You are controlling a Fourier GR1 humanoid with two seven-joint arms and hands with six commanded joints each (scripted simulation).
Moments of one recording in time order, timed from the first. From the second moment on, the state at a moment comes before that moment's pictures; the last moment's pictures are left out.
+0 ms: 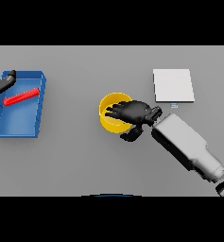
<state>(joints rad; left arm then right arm) -0.43 0.57 0.02 -1.22 -0.15 -0.15 0.43 -0.68 -0.31 0.69 -1.12 0.89 0.46 -0.19</state>
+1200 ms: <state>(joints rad) -0.43 0.56 0.02 -1.22 -0.15 -0.15 0.41 -0.72 -0.39 0.63 -1.29 0.80 0.61 -0.13</state>
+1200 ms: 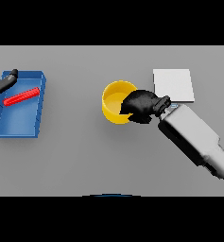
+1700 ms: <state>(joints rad) -0.45 0.56 0.04 -1.21 -0.11 -0.17 0.45 -0.69 -0.53 0.53 -1.37 0.79 0.59 -0.08</state>
